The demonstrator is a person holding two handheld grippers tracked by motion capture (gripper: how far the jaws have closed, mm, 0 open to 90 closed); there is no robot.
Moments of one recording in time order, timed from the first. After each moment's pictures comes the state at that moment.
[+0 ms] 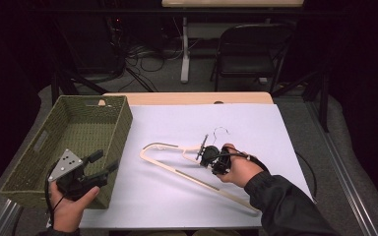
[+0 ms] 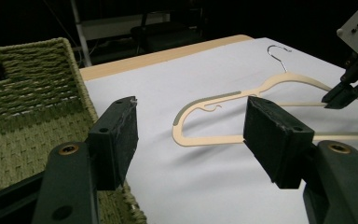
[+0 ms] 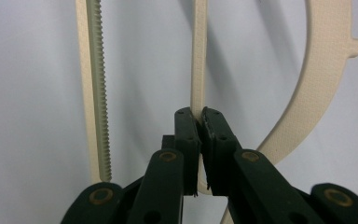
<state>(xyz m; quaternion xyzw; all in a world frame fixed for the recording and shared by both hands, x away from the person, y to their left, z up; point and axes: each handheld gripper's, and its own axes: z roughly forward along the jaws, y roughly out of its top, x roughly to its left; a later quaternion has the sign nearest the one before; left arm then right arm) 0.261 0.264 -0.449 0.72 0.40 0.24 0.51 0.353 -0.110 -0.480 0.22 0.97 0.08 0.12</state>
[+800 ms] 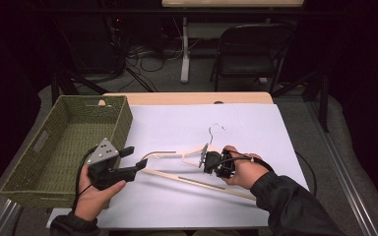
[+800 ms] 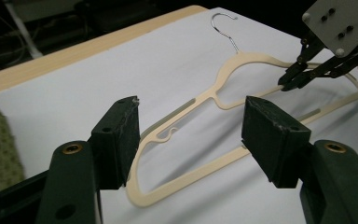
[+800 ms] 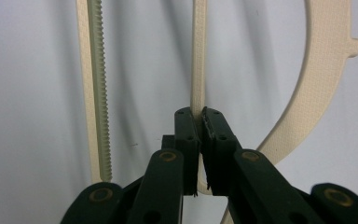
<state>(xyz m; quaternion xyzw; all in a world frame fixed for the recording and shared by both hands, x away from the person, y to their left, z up) 0.290 0.195 -0.438 0.79 0.34 0.17 0.47 0.338 -0.116 -0.478 0.13 0.98 0.07 0.17</state>
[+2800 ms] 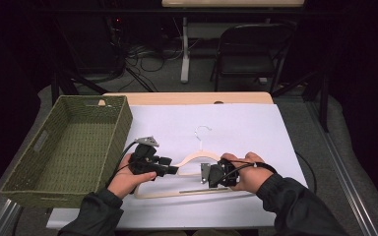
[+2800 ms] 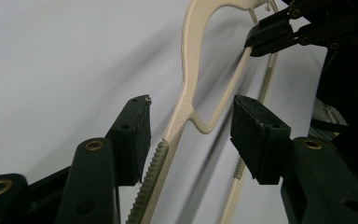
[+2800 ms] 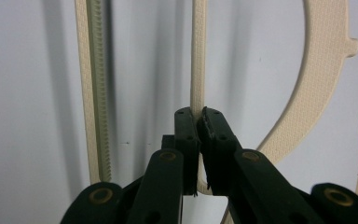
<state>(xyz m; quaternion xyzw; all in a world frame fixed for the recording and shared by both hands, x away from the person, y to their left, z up) 0.358 0.136 -0.492 0.85 0.32 -0.07 0.42 0.315 -0.121 -0.483 -0.04 0.97 0.09 0.23</state>
